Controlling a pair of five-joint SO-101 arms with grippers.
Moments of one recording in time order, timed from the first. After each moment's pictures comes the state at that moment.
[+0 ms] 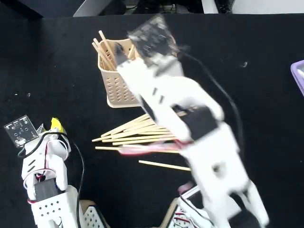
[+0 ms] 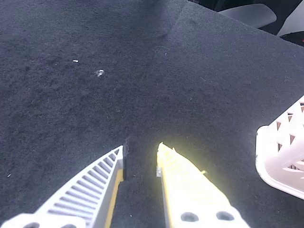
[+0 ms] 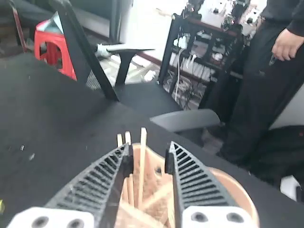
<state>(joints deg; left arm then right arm) -25.1 -102.8 95.9 41.7 10.0 -29.7 -33.5 11.9 45.1 8.8</state>
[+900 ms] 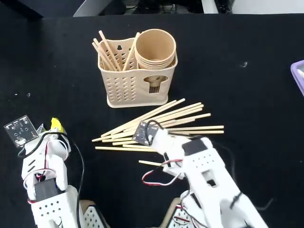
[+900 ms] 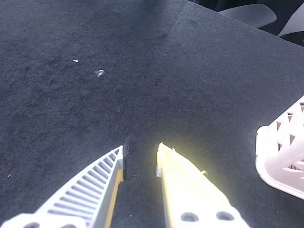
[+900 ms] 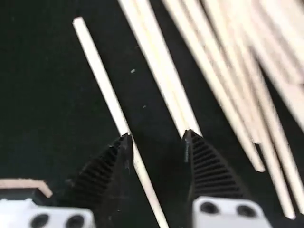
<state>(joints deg) -25.1 -102.8 95.9 41.7 10.0 -19.0 -43.1 72.6 61.3 44.9</state>
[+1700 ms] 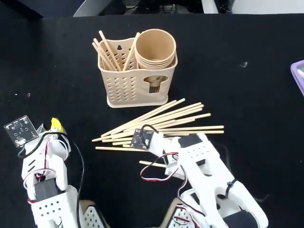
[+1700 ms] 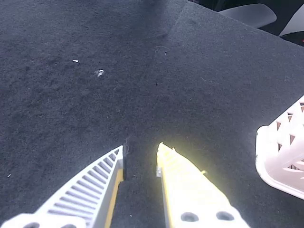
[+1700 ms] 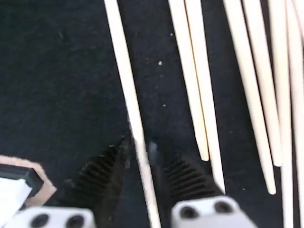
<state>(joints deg) -25.1 -102.8 95.9 41.7 10.0 -18.8 -33.2 70.5 59.6 53.7</state>
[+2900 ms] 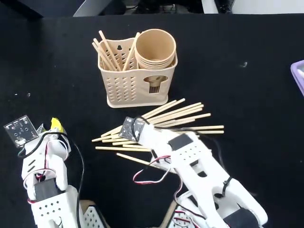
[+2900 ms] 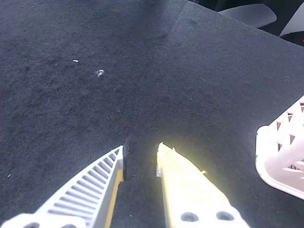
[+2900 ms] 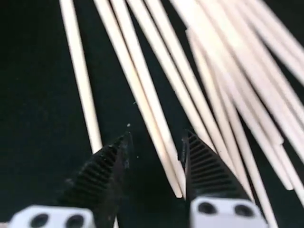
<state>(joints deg) -25.1 -102.8 95.9 41.7 10.0 -26.5 -32.7 68.0 50.2 41.1</state>
